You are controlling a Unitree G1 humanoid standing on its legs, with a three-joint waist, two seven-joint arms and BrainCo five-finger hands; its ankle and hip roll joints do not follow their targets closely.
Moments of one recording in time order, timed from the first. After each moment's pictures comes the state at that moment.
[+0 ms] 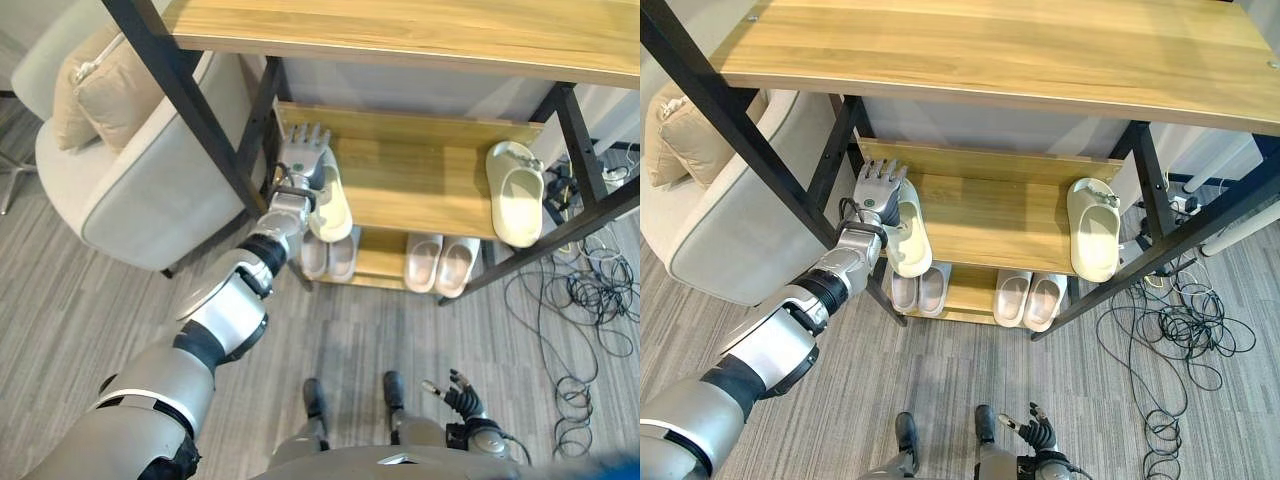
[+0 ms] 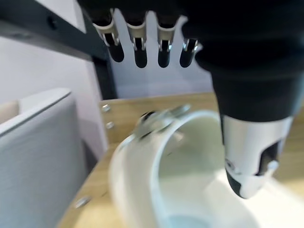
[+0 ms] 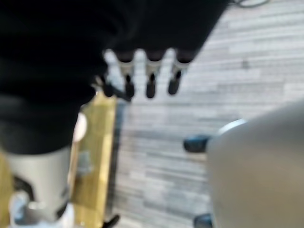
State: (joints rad) left arm -1.08 0.24 -0.73 1.20 0.73 0.23 0.51; right arm 0.05 -0.06 0.02 1.10 0.06 -0.27 -0.11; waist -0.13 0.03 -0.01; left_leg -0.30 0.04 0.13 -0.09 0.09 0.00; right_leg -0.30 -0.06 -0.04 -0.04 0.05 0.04
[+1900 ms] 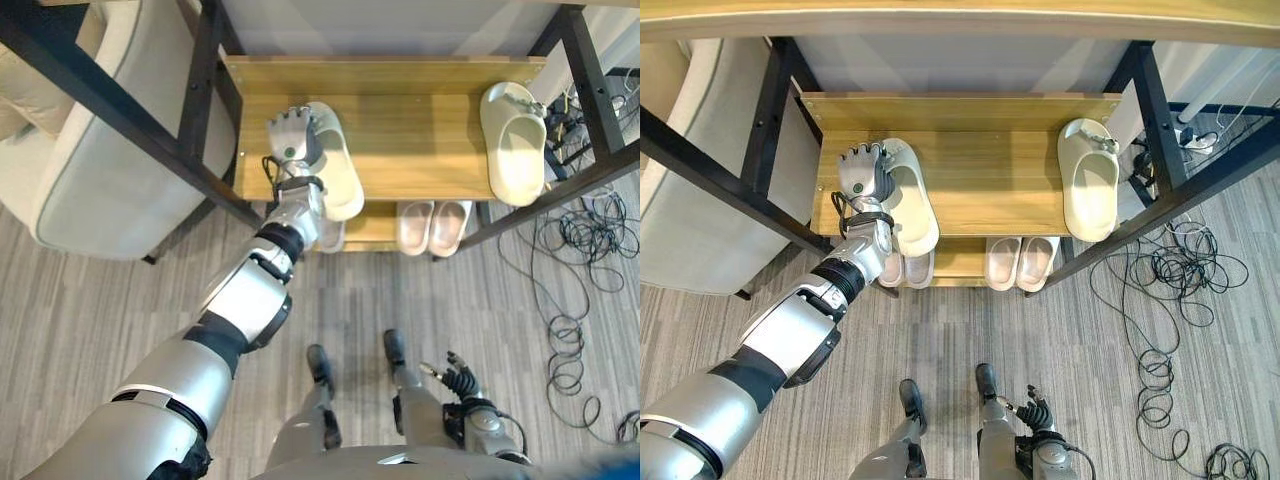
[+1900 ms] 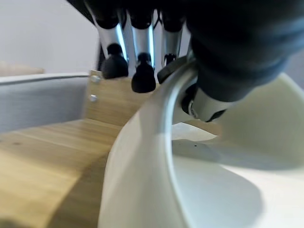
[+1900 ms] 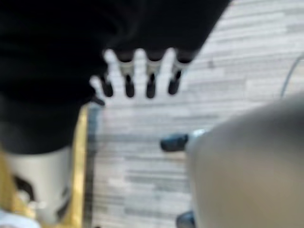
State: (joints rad) left arm -1.17 0.12 -0.51 1.23 0.56 0.22 0.84; right arm -0.05 -0.07 0.01 1.12 0.05 -0.25 -0.12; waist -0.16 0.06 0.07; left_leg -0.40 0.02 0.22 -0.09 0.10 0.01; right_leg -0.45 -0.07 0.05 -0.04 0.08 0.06
